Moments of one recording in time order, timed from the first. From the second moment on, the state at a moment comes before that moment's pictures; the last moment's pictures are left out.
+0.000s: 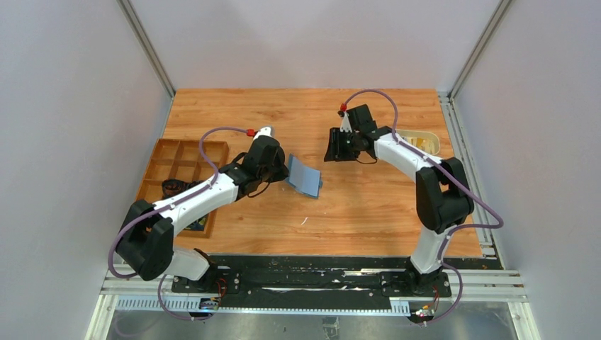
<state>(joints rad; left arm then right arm) -0.64 1.39 0.90 -0.18 -0.17 -0.72 0.42 1.81 1.32 -0.40 -0.30 0.33</state>
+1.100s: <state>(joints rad) -0.64 1.33 1.27 -0.54 -0.06 -0.38 0.43 1.66 1.27 -0.19 -0.54 0.11</state>
